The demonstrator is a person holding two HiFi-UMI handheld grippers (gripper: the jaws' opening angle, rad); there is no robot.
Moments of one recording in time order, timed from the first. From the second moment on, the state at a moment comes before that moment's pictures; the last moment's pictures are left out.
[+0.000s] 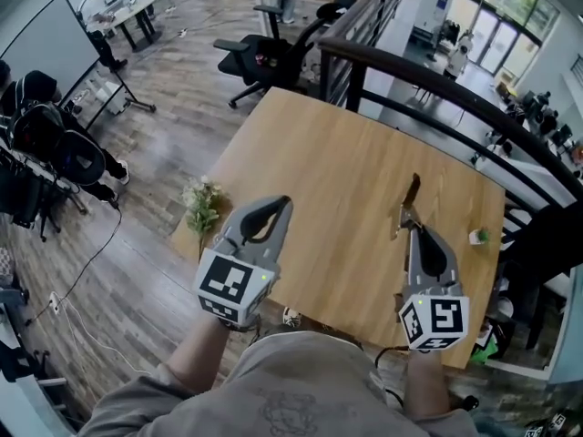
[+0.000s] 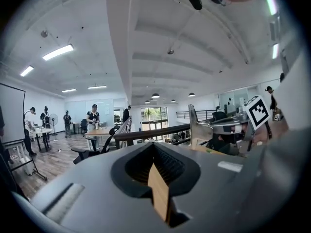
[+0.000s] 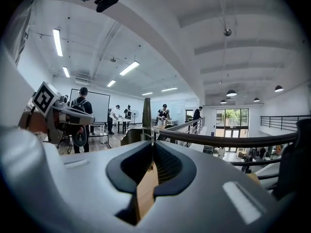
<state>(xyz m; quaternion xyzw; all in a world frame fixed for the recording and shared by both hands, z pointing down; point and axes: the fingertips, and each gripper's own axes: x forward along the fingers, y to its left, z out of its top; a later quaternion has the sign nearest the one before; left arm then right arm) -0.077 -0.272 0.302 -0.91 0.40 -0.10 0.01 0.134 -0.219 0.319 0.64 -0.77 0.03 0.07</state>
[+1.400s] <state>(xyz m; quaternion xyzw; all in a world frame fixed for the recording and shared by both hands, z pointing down) -0.179 -0.277 0.352 -0.86 0.48 -0.16 -0.04 -0.013 -0.295 0.373 0.43 -0.82 -0.16 0.34</state>
